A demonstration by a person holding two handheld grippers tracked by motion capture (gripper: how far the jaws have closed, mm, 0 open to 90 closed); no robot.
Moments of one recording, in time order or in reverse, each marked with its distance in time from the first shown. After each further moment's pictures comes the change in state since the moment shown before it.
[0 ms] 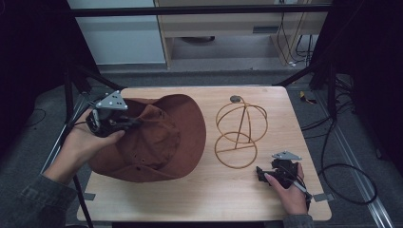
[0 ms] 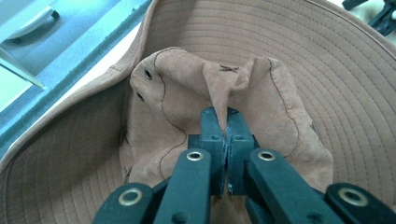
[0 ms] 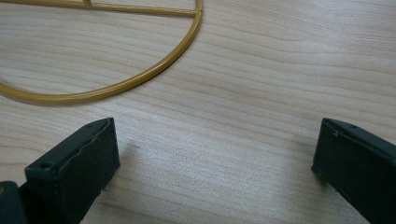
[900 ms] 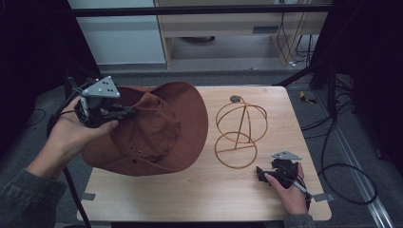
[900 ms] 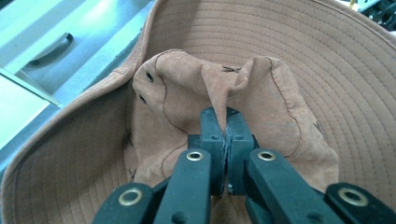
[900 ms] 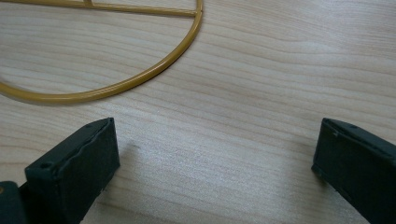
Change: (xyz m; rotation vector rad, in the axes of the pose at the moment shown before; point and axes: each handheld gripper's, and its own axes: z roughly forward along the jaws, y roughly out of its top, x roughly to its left) left arm -0.003 0.032 -0.038 -0.052 0.023 0.035; right arm 0.000 0.000 0.000 0.001 0.002 -0.001
